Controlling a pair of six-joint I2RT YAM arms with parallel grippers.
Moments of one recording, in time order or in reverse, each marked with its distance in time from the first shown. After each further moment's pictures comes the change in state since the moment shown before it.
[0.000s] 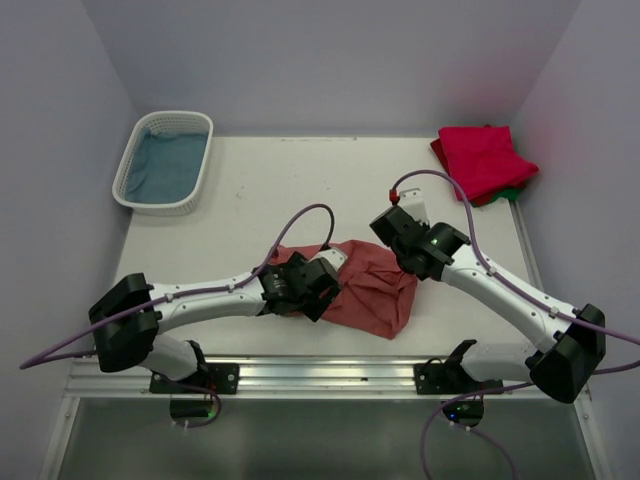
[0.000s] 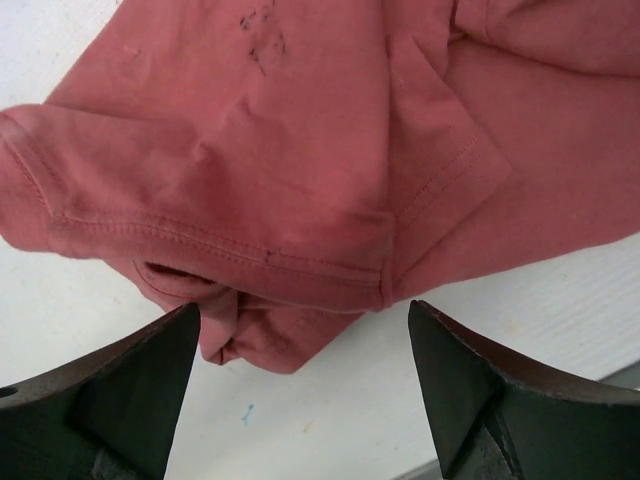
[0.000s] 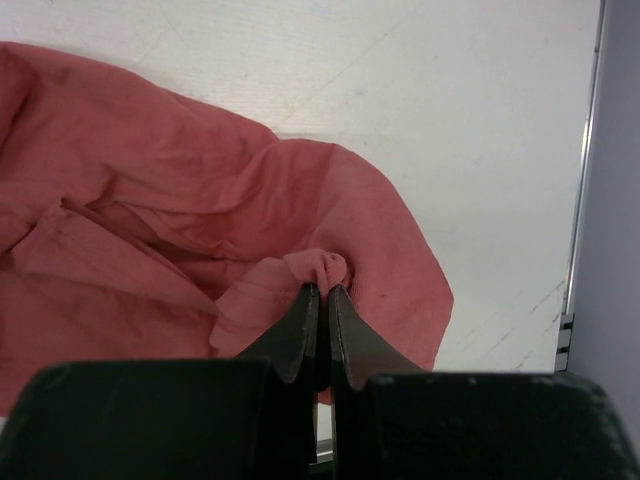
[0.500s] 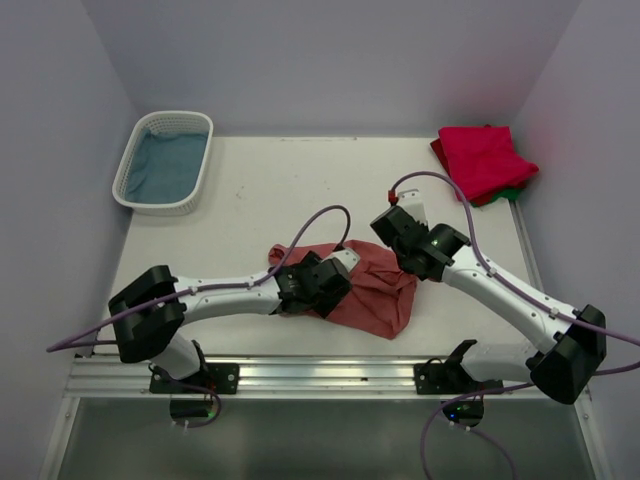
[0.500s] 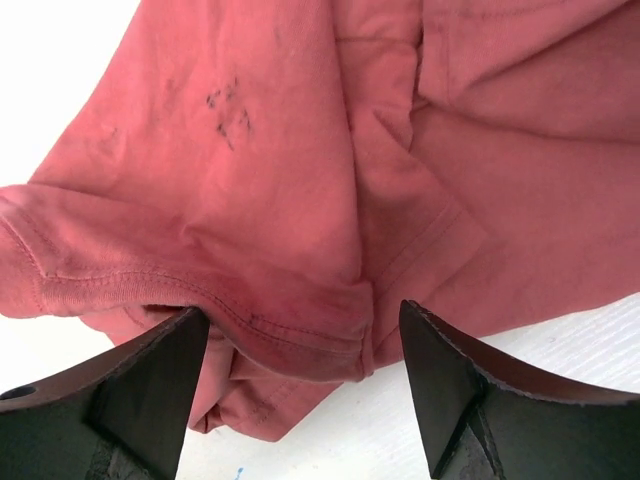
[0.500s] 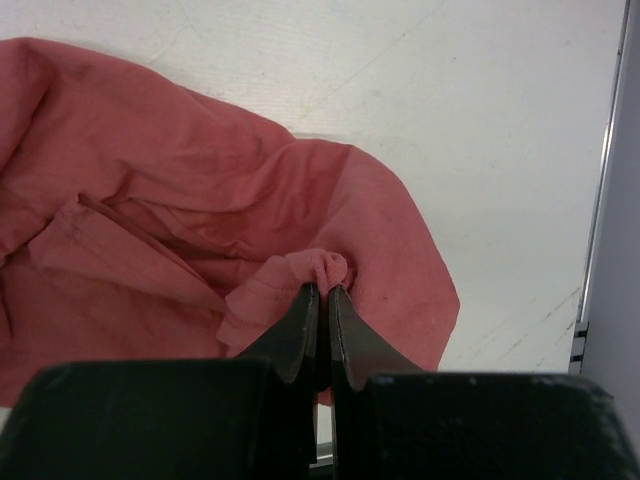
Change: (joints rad) left arm -0.010 0.117 0.023 0.141 -0.020 0.076; right arm -0.005 -0.005 -0.016 0.032 -0.039 -0.016
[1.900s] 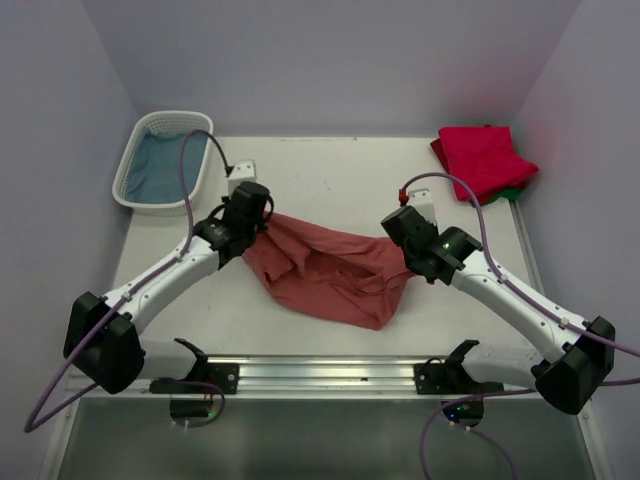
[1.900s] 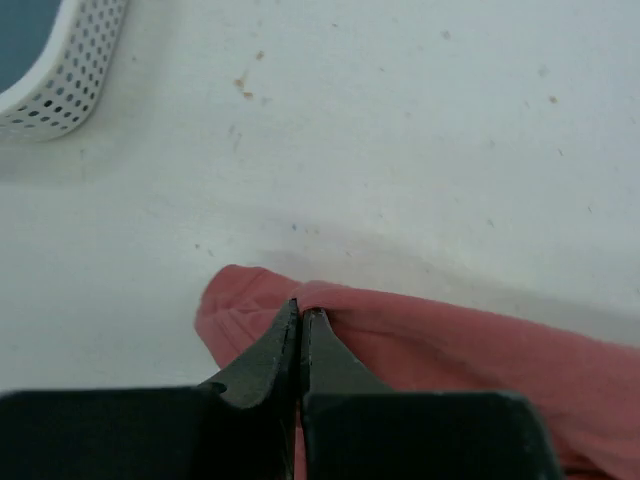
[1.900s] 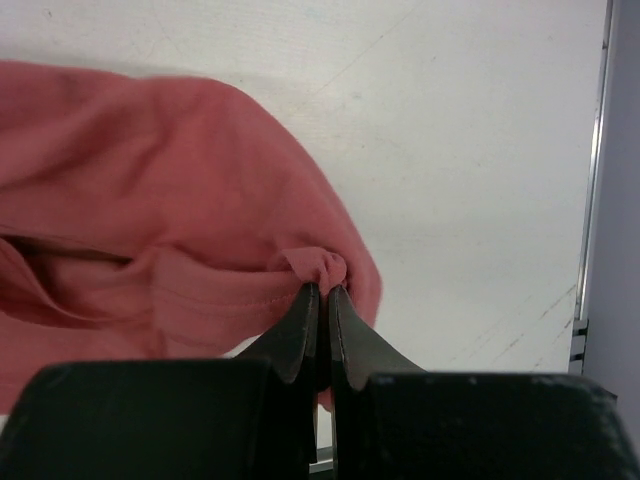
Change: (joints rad) left arm 0.461 -0.248 0.060 -0.005 -0.160 -0.198; right arm -0.045 -0.063 -0.034 0.019 -0.004 -0.023
